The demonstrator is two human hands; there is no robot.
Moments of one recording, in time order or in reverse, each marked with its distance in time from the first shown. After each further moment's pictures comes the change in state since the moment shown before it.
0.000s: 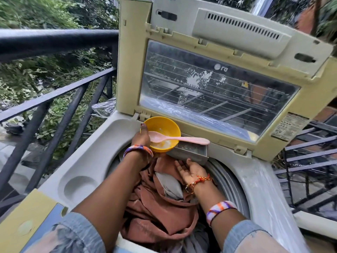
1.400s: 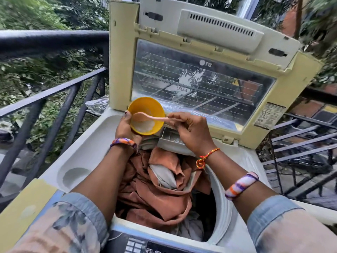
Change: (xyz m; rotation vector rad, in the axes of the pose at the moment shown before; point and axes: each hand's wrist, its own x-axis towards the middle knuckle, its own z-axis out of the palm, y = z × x) left_hand 0.016 -0.005 -0.006 -1.168 -0.271 0.058; right_hand -0.113 -0.082 0.023 -0.968 -0.477 -1.602
